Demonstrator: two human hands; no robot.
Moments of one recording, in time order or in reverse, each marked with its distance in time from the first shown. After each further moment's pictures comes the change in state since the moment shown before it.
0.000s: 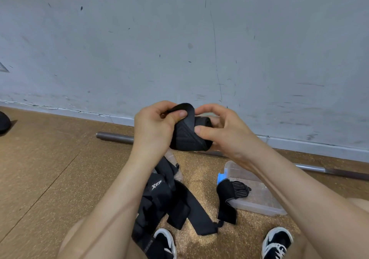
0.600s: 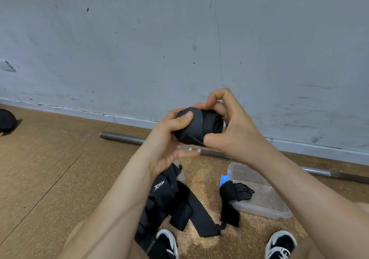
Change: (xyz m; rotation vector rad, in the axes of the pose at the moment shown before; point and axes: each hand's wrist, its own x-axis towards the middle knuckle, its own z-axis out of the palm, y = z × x) left_hand -0.004 -0.005 -0.002 -0.636 -0.405 -0.589; right_hand -0.005 -0.009 0.002 -0.275 0.014 -0.324
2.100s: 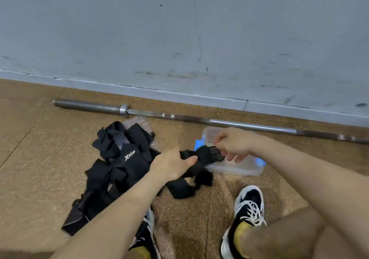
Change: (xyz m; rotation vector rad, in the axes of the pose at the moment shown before) left_hand 0.067 -0.198 -0.006 1.348 -0.088 -0.348; right_hand -0.033 0.154 -0.056 -0.561 -0.398 1.060
